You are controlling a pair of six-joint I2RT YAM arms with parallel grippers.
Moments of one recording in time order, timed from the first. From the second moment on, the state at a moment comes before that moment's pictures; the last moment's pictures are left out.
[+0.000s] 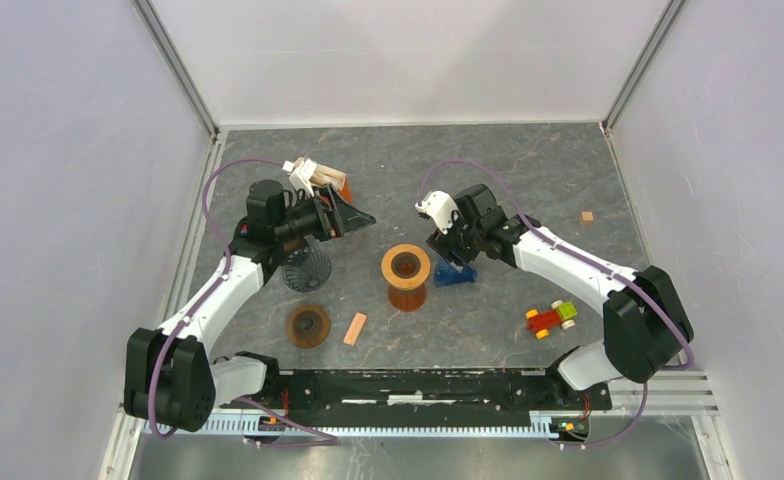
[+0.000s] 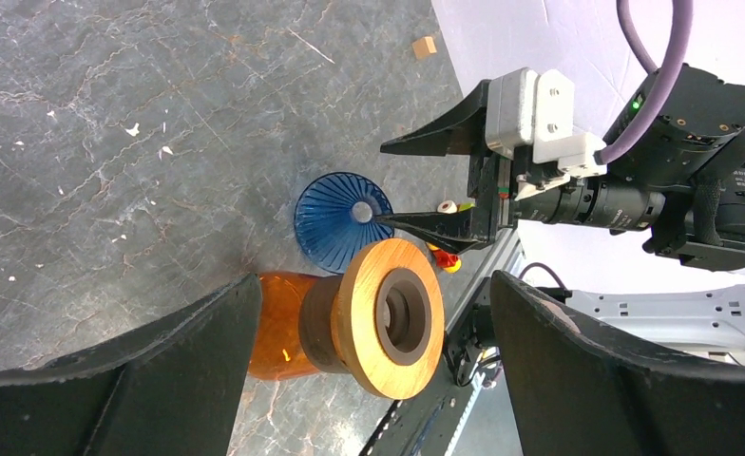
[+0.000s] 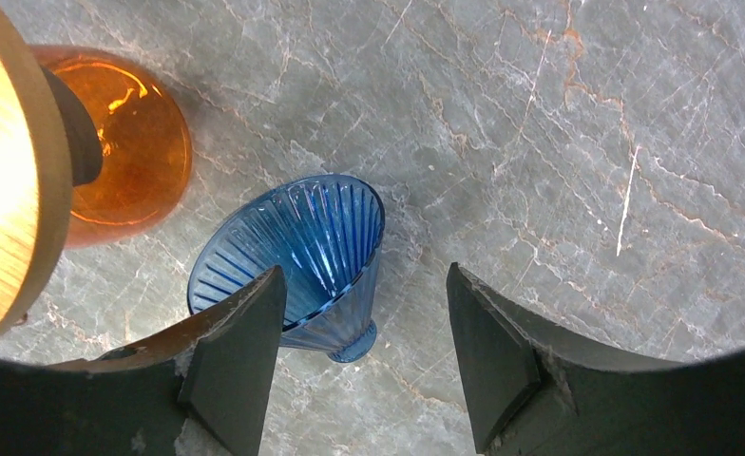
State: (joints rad) left arm -0.22 1.19 0.74 0.10 0.73 -0.68; right arm 0.61 1.47 0.99 -0.40 -0.08 -0.36
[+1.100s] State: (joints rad) left arm -0.22 1.19 0.72 0.14 0.74 -0.68; right arm 0.61 1.24 0.78 -0.52 0.16 -0.50
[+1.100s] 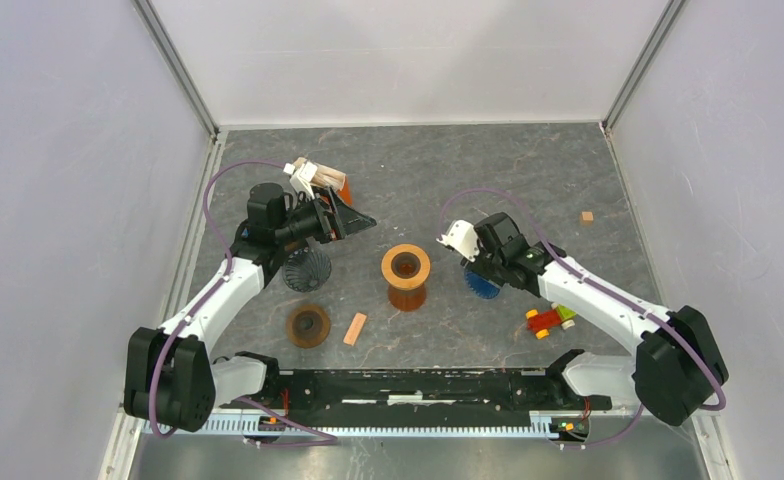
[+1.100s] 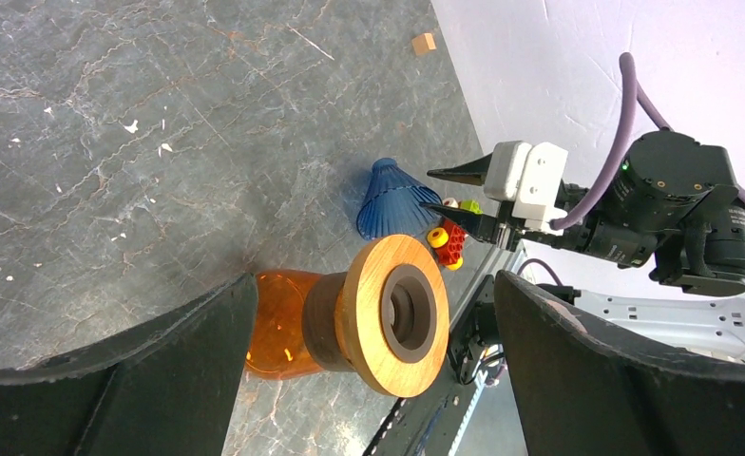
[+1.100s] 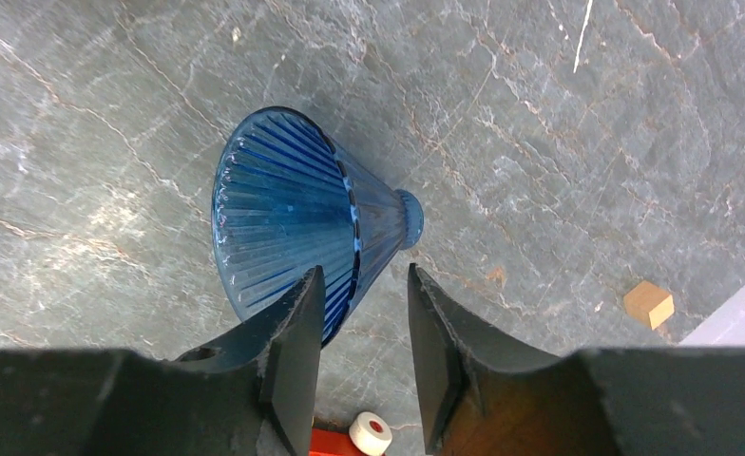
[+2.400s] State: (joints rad) left arm -0.41 1.29 1.39 -0.53 0.66 -0.14; right arm 0.56 1.30 1.49 -0.67 -0.06 -0.45
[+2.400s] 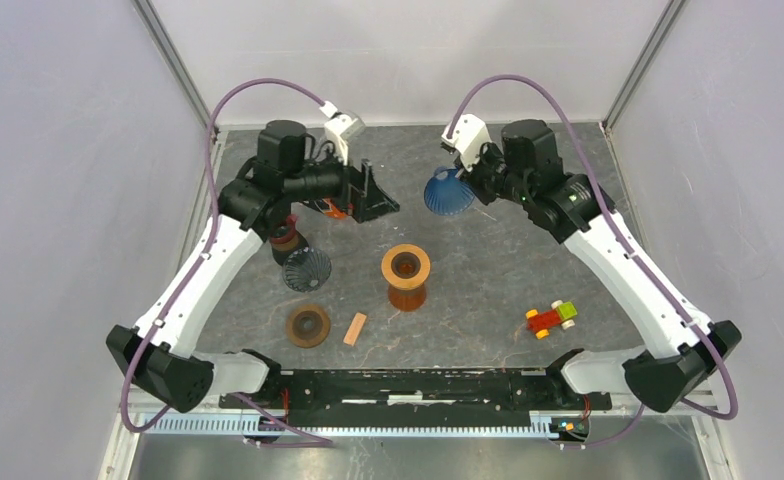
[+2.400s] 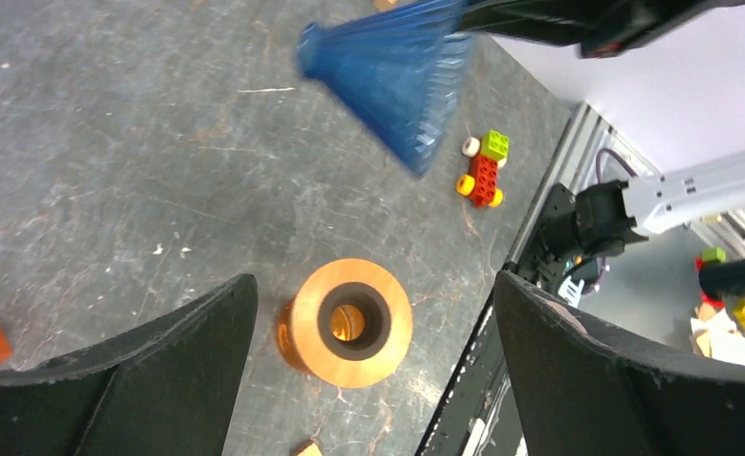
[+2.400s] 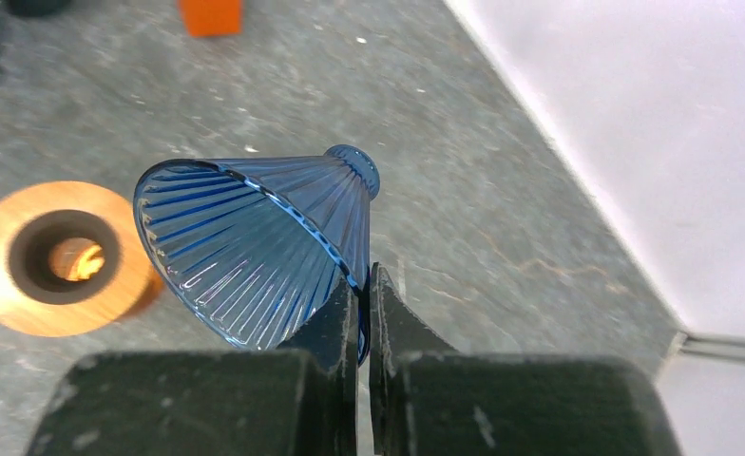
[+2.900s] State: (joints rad) left arm -0.60 1.44 1.47 -0.67 0.42 -0.23; right arm 0.56 1.46 1.51 -0.71 -0.24 -0.30
